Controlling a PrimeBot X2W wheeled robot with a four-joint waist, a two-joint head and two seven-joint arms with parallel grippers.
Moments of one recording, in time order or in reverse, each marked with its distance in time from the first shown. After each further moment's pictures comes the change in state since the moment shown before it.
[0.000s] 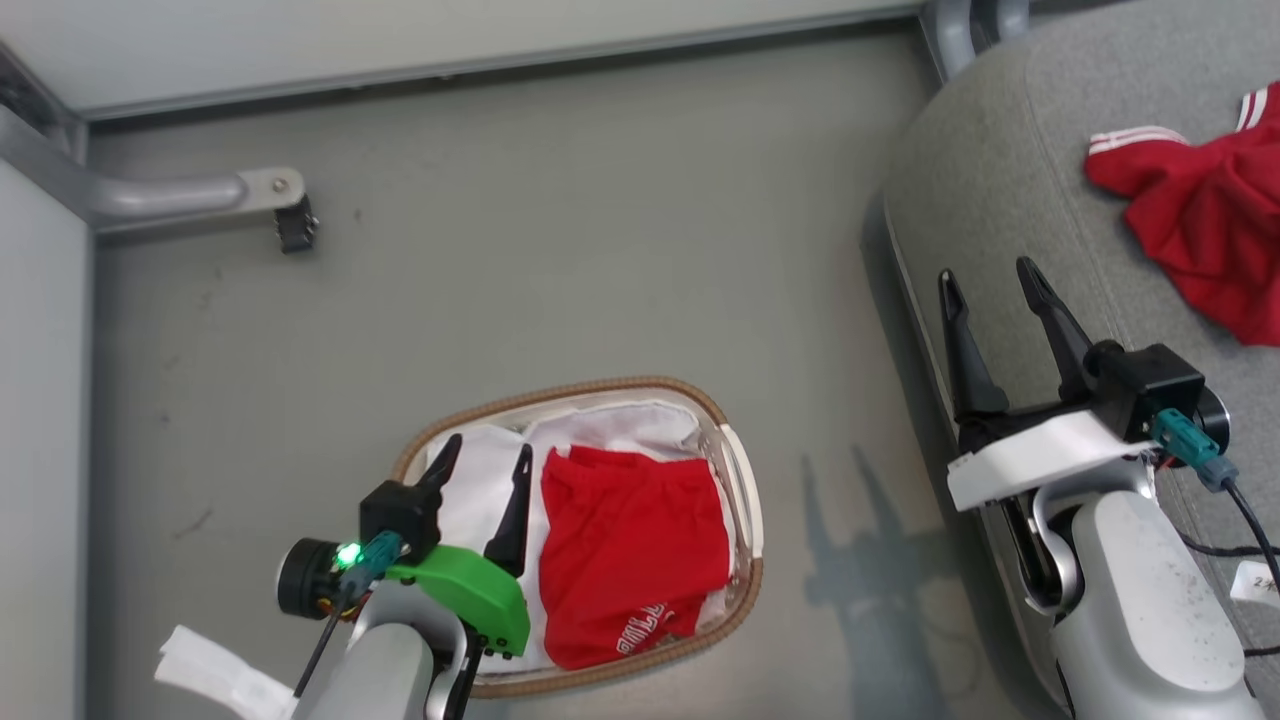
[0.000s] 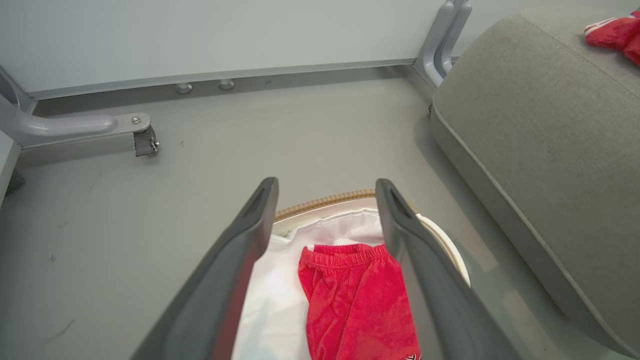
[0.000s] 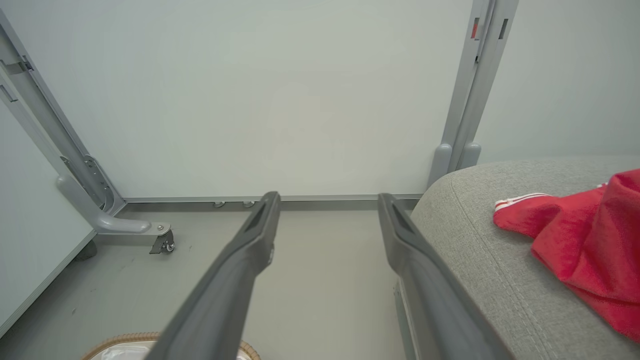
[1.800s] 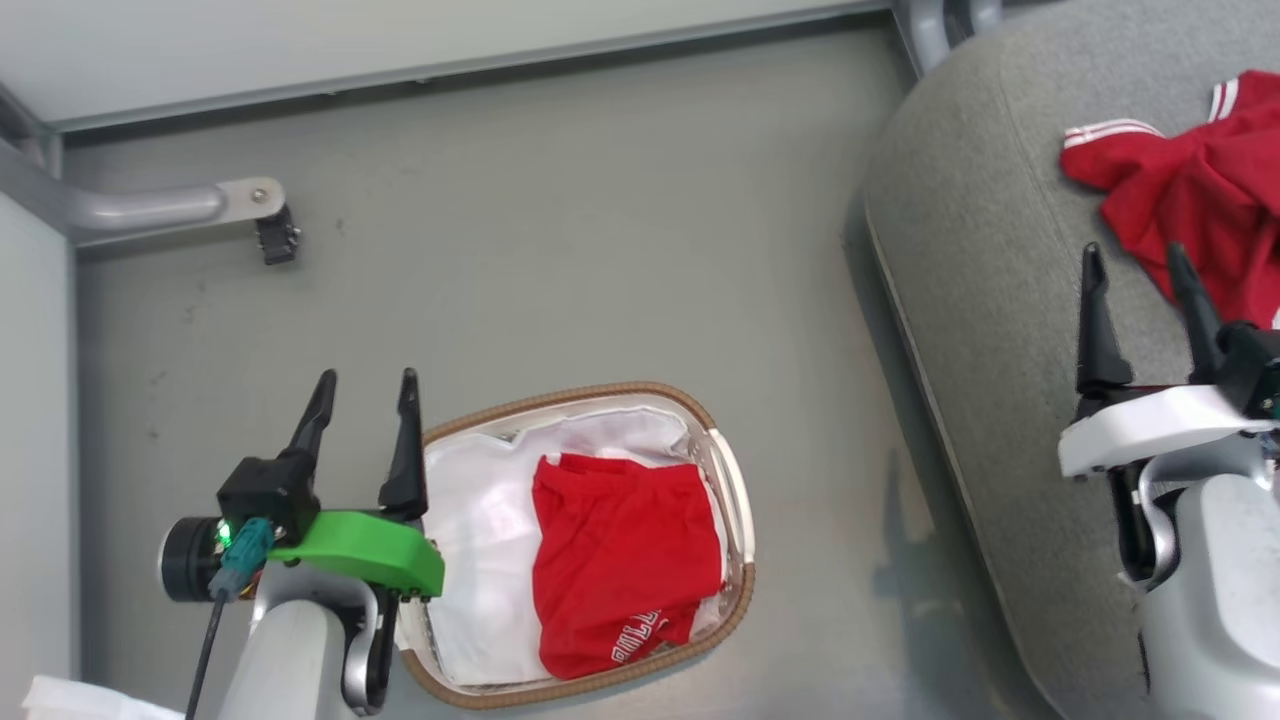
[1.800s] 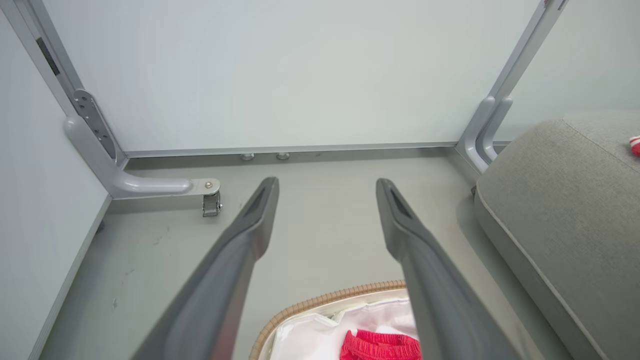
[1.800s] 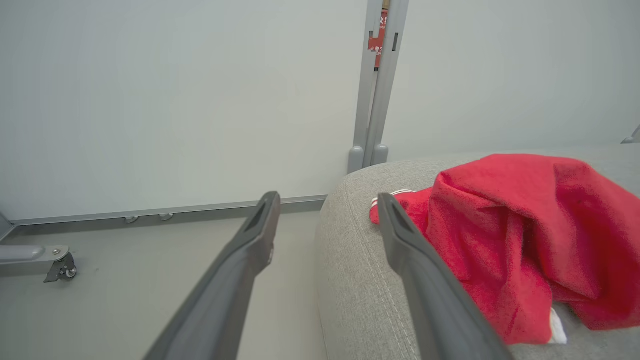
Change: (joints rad) left arm 0.046 0.006 0.212 -0.226 0.039 0.020 0.000; right arm -0.038 -0.046 -0.200 0.073 -0.045 0.000 0.000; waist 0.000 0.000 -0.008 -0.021
